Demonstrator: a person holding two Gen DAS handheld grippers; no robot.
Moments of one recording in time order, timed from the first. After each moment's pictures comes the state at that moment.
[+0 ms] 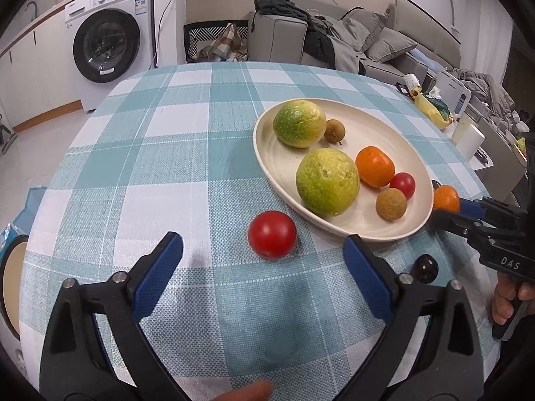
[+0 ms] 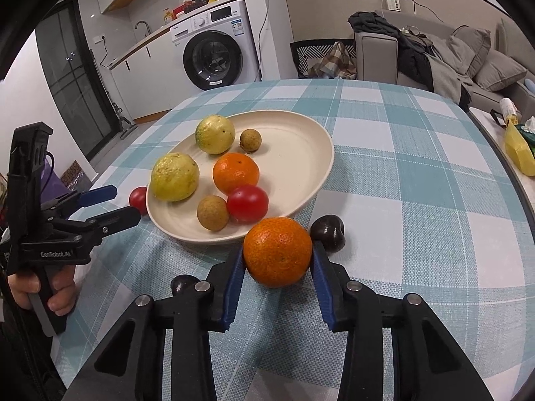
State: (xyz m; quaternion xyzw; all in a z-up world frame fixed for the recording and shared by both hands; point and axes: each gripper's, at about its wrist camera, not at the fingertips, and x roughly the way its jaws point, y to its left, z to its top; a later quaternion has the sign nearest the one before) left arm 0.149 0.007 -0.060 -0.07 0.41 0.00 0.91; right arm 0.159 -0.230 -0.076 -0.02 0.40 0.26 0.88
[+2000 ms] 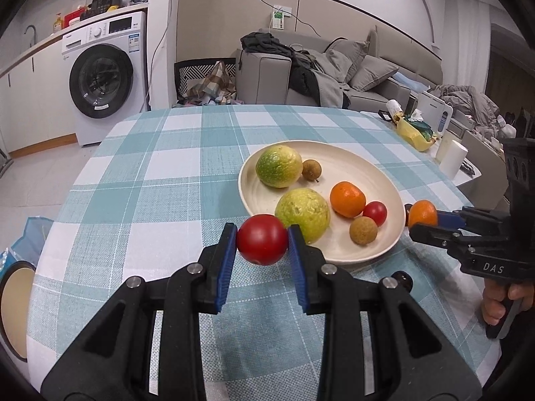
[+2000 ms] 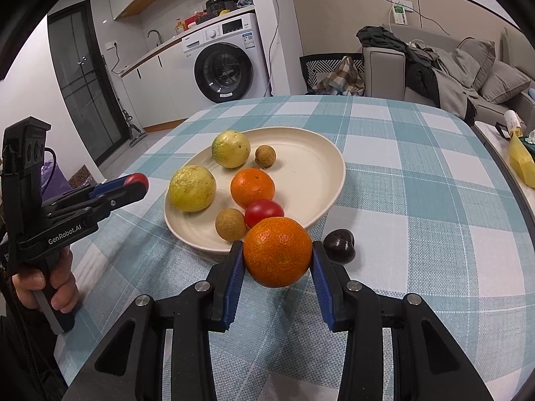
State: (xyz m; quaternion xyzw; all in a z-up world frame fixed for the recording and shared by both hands) left arm 0.123 -0.001 -0.028 -0.05 0.32 -0.02 0.95; right arm 0.148 -0.227 -0.066 -0.02 0.37 0.28 0.88
